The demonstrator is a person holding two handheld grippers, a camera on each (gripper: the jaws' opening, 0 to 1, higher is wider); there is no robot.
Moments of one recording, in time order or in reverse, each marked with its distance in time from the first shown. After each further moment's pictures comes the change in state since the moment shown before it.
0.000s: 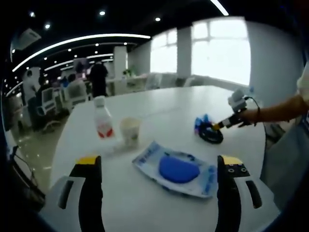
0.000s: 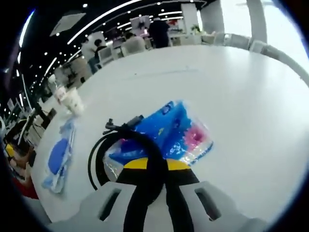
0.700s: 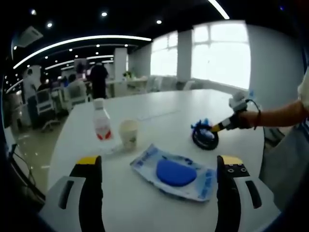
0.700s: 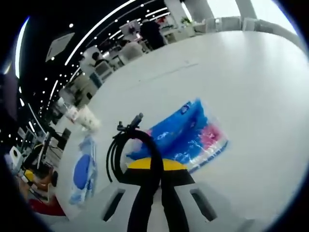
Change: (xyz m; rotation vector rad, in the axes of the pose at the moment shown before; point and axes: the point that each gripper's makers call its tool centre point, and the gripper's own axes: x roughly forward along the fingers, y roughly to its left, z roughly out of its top) left arm -0.002 -0.004 0.005 -0.017 -0.026 -0.007; right arm -0.017 0.033 0.009 0.176 -0.024 0.132
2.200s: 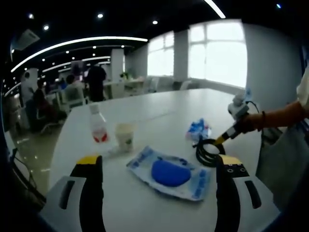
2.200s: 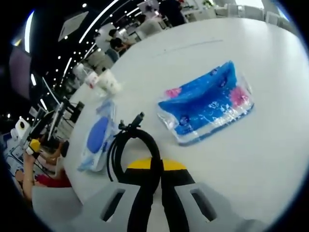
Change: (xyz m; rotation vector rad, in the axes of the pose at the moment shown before) left arm -0.005 -0.014 0.006 0.026 0.002 -0.025; right arm -0.015 0.034 -0.067 -0.096 0.223 0.125
